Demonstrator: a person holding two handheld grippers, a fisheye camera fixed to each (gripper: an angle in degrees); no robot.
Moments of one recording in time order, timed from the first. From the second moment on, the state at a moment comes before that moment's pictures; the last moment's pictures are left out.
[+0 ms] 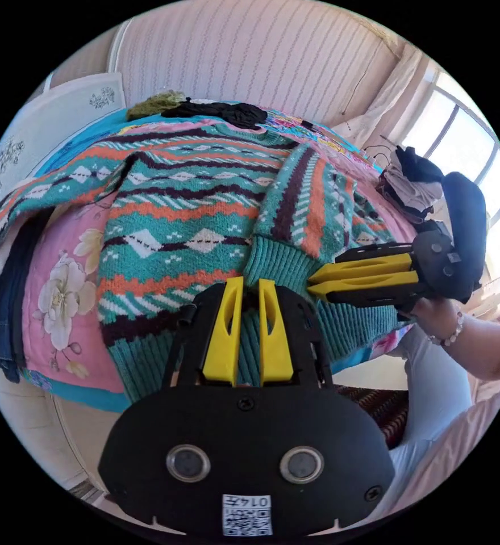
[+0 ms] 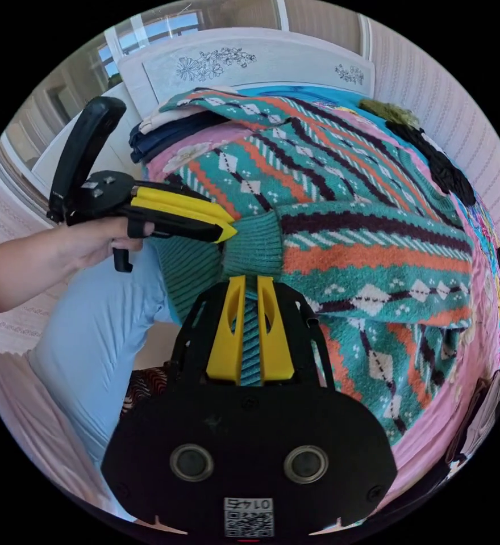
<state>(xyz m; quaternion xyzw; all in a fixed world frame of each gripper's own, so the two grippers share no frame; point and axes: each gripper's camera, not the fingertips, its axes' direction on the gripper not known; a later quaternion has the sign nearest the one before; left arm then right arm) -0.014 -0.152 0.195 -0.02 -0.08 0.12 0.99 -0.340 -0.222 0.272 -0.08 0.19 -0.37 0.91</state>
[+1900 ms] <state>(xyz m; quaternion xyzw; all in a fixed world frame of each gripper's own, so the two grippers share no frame) 0.054 -0.241 0.061 0.26 -0.03 0.16 0.95 -0.342 -0.442 0.079 0.14 0.00 -0.33 0.93</state>
